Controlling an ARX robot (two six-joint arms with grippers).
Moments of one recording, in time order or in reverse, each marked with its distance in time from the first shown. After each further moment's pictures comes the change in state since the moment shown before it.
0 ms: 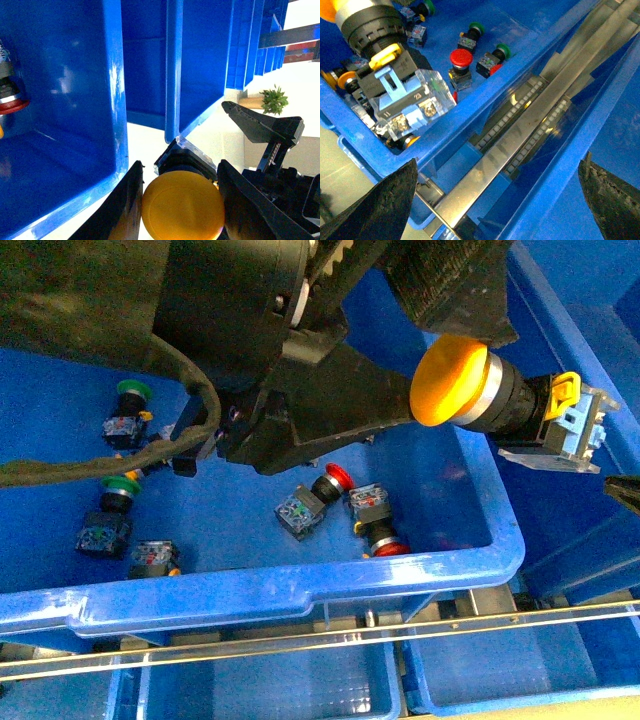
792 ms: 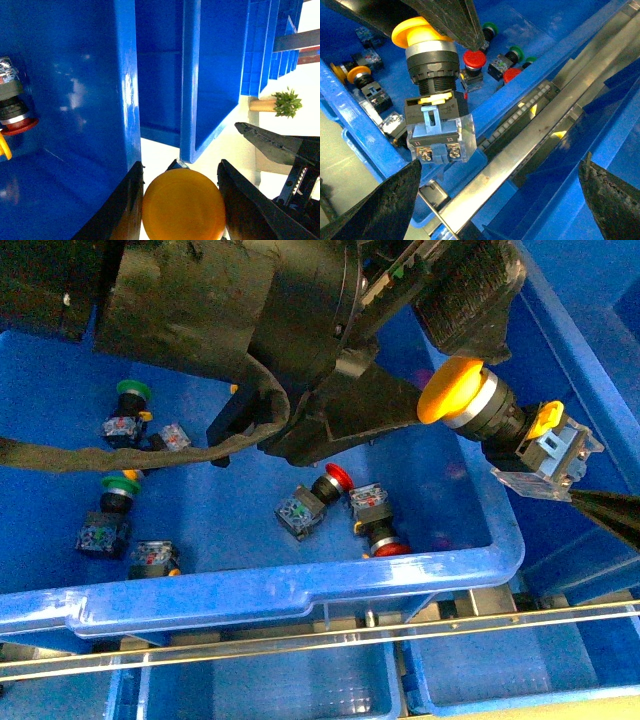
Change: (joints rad) left arm -0.019 0.103 0.069 0.014 -0.041 0.014; right arm 0.068 0.048 0.005 0.021 0.024 -0.022
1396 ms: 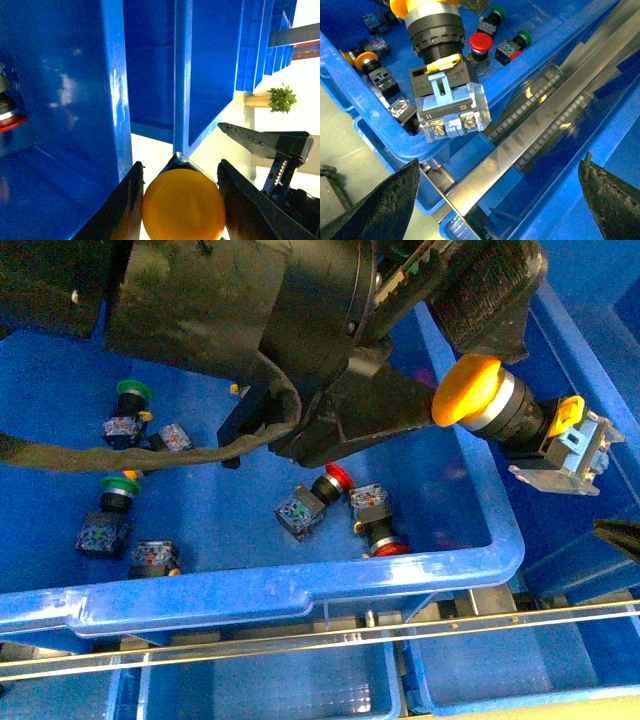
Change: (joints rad) left arm 0.000 0.004 0.006 -0.001 0.019 -0.001; right arm -0.089 -0.002 0.000 -0.080 -0.073 -0.055
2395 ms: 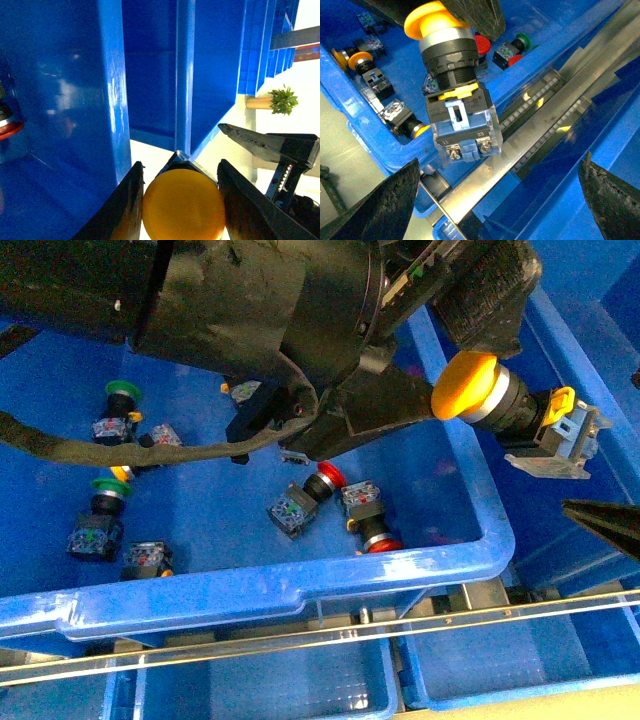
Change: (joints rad) left arm -0.019 0.050 0.030 0.021 -0.024 -0.009; right arm 0.023 0.062 0.014 0.061 0.021 -0.007
